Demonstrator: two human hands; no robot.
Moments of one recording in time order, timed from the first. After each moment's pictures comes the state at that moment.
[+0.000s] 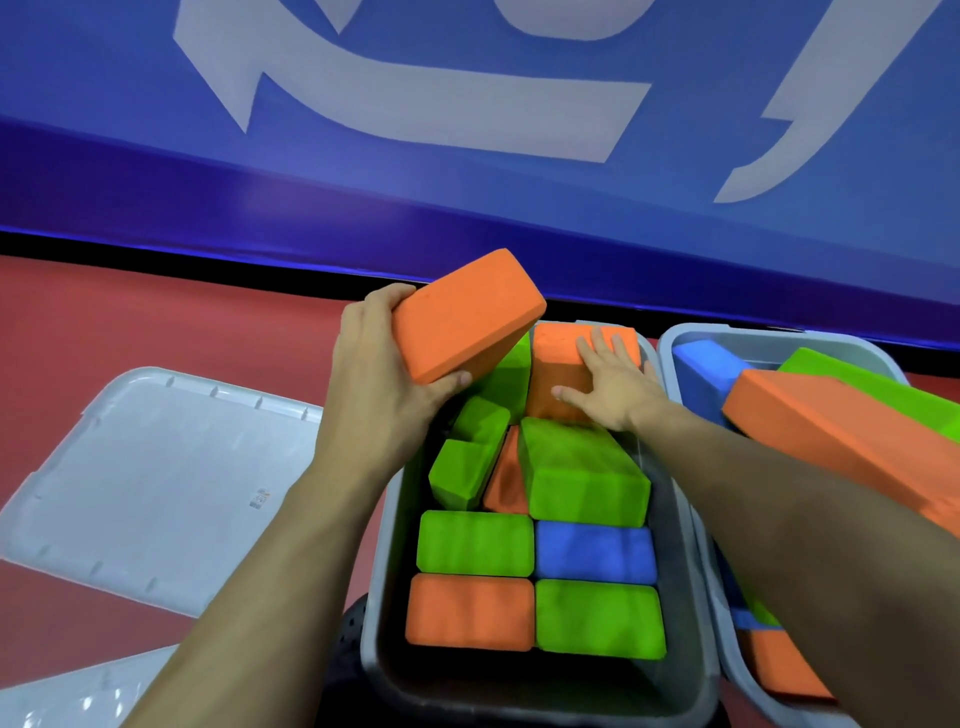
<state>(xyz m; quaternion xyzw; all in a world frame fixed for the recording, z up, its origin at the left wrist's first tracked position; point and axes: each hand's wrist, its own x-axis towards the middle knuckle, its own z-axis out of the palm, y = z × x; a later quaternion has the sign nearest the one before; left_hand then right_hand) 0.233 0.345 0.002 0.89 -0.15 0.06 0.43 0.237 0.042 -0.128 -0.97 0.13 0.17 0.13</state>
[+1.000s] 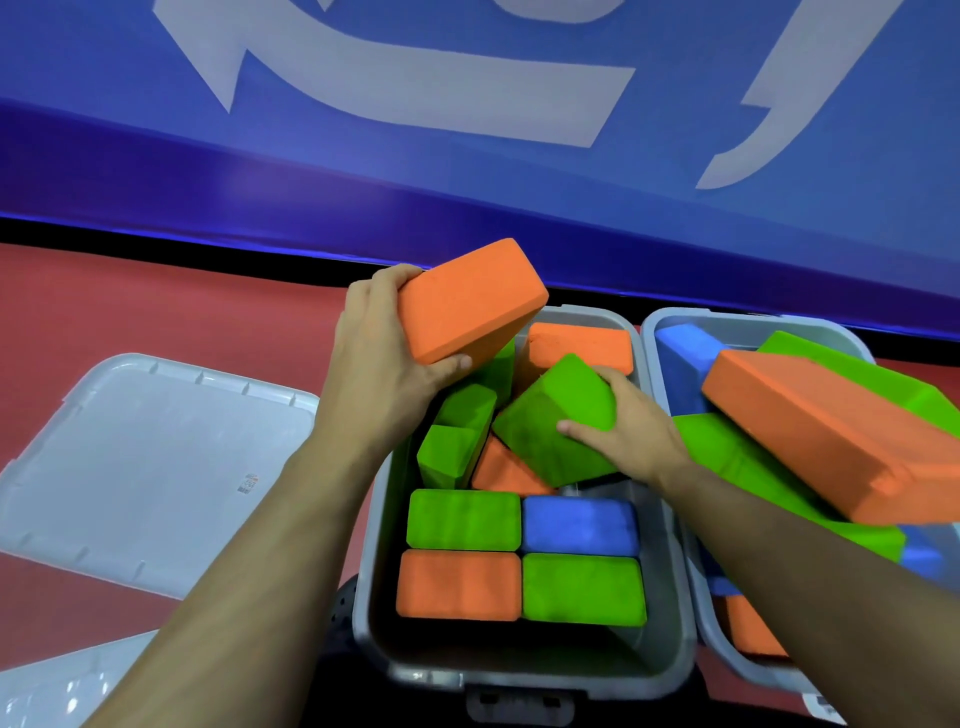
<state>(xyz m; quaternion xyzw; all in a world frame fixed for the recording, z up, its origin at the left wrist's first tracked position) 0.226 0.341 0.005 0.89 -0.16 0.03 0.42 0.141 0.053 -0.121 -0.95 0.14 0.02 0.26</state>
